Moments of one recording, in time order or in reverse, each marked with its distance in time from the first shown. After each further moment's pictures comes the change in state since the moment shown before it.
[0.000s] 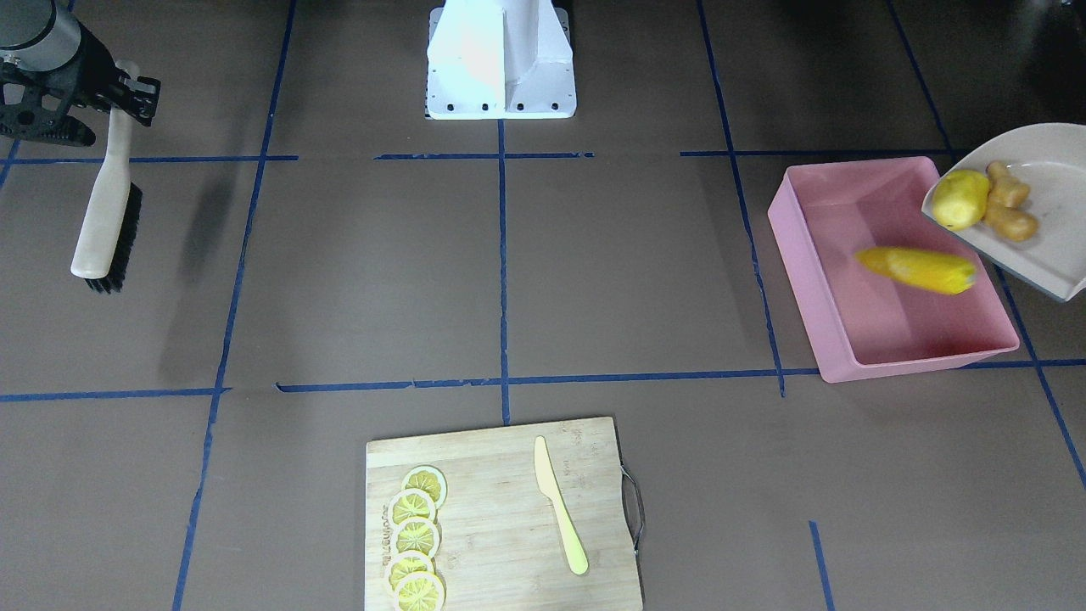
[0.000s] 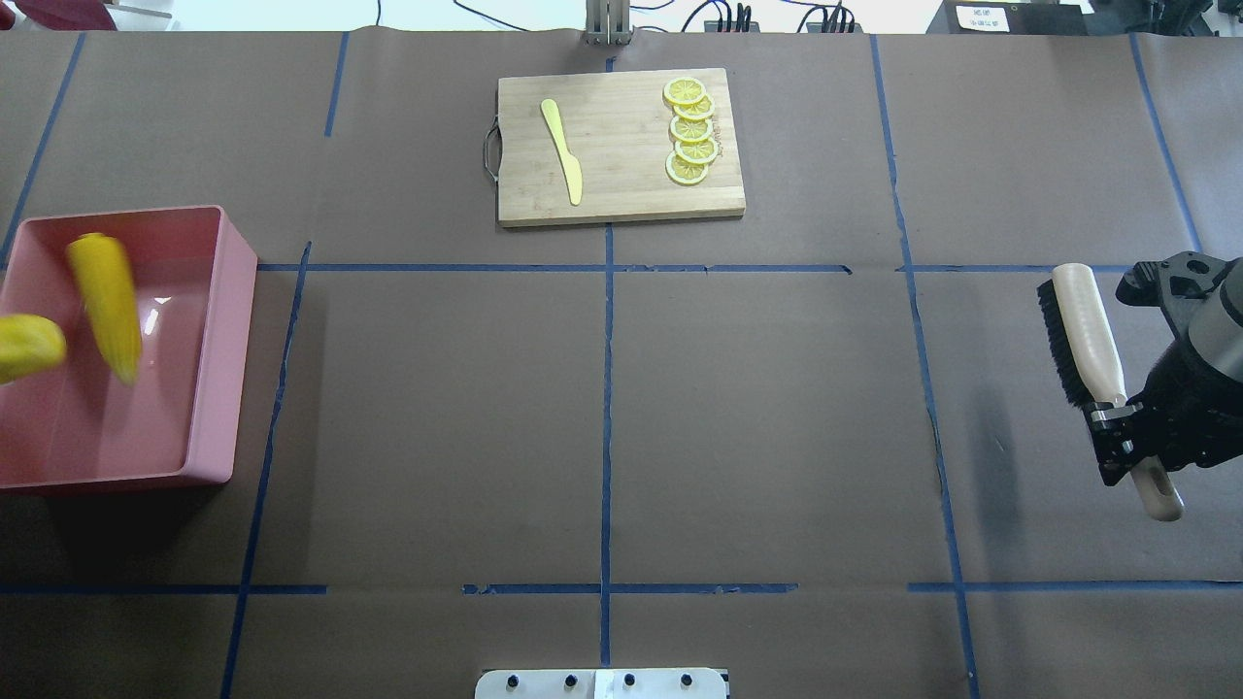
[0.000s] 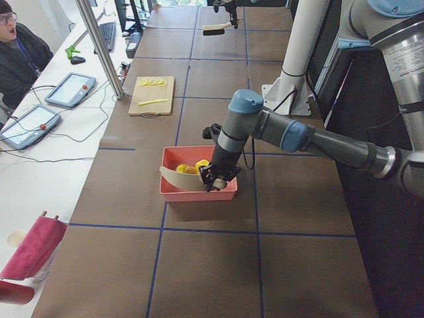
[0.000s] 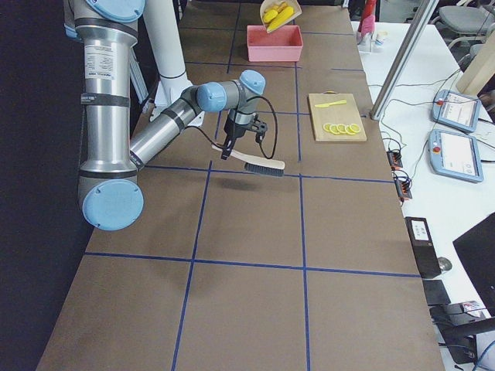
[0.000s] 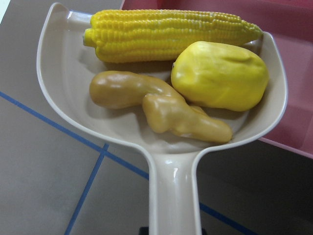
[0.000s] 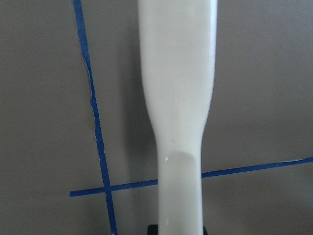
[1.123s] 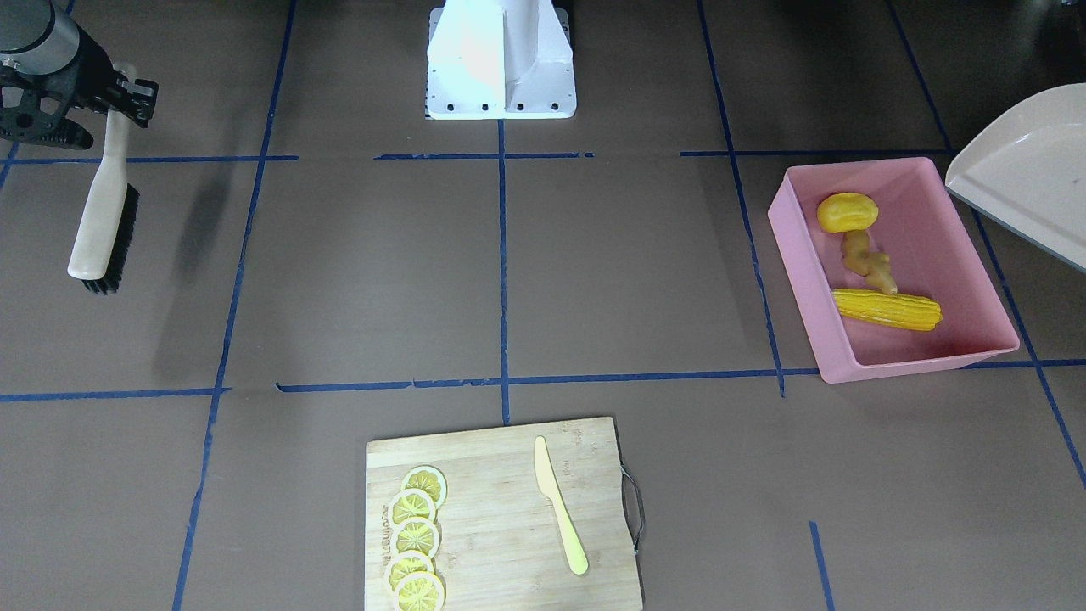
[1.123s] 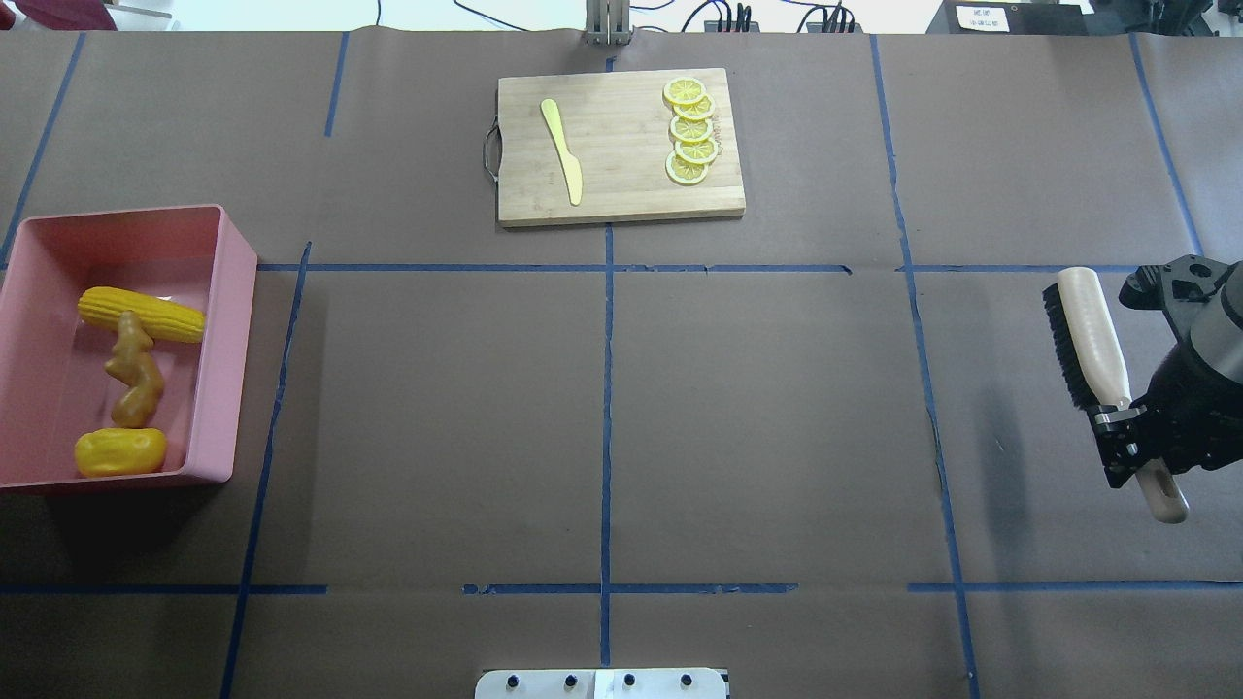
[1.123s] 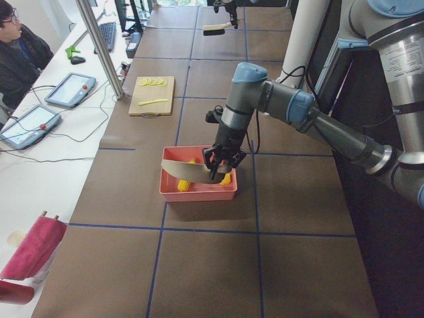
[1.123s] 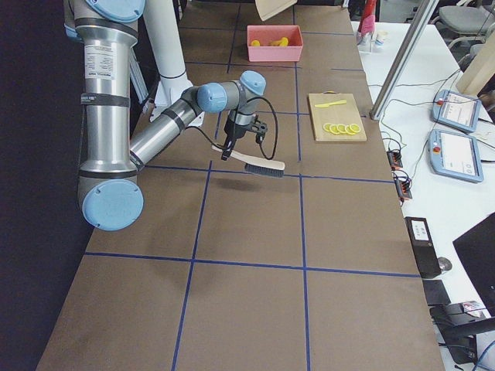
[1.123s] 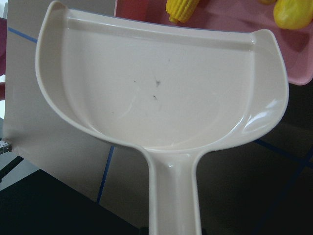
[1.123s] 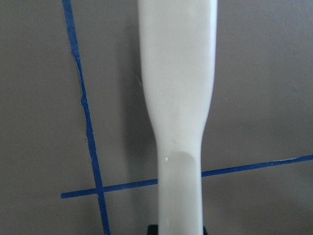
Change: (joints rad) left arm 0.006 -0.112 -0.125 0.260 0.066 0.020; right arm 0.000 -0.017 -0.009 0.000 -0.005 -0.009
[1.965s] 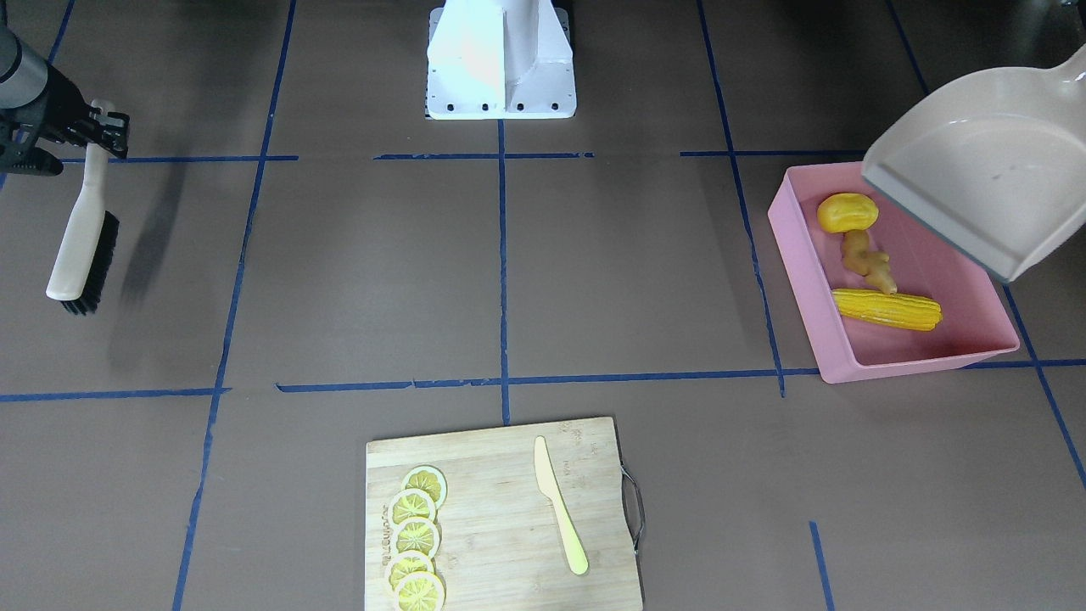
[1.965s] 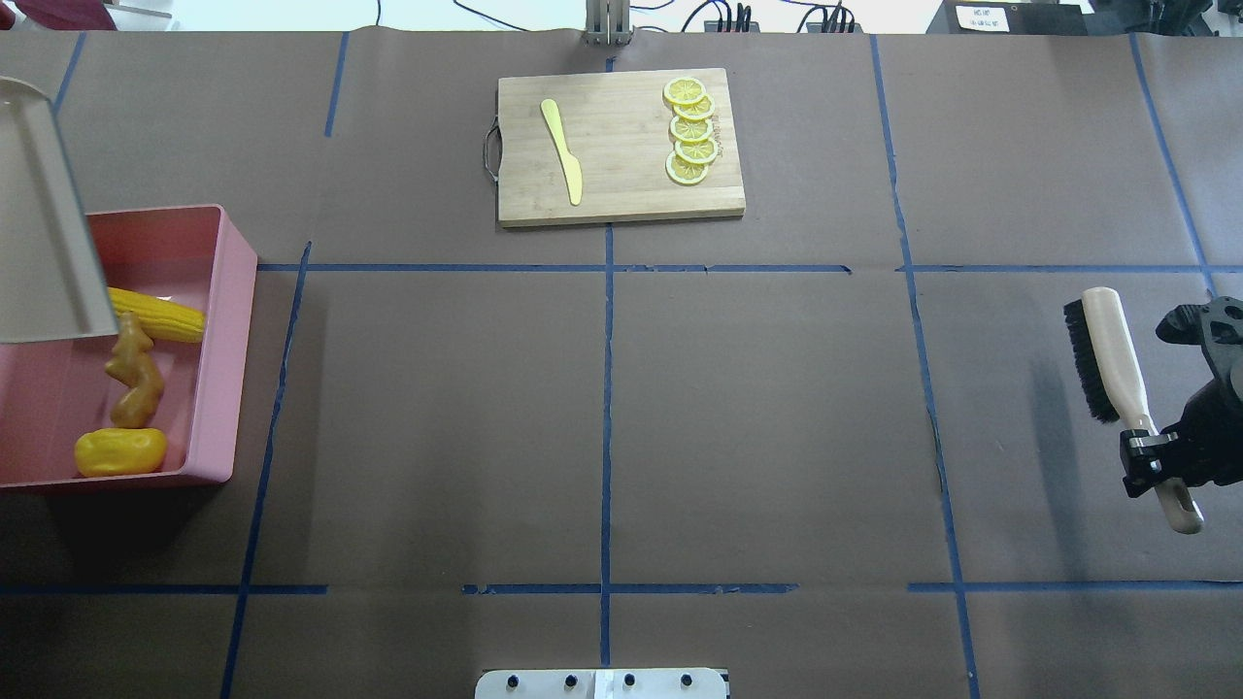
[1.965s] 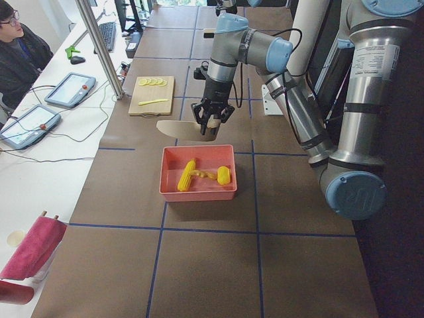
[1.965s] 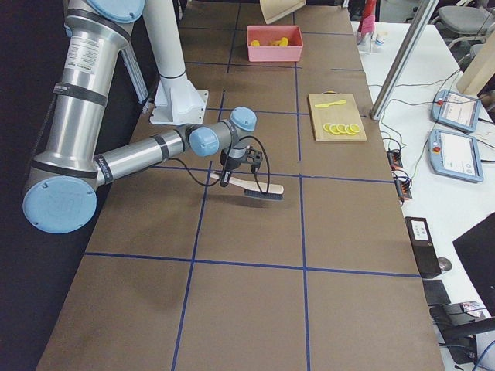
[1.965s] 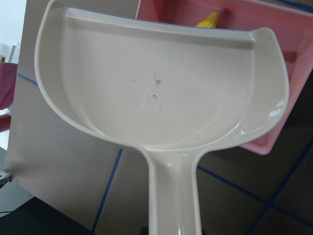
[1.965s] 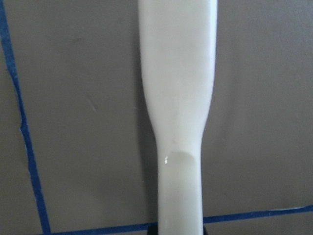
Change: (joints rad) left arm 0.117 -0.378 -0.059 0.395 -0.125 -0.154; right arm 0.000 -0.232 -0.173 0.561 -0.002 0.073
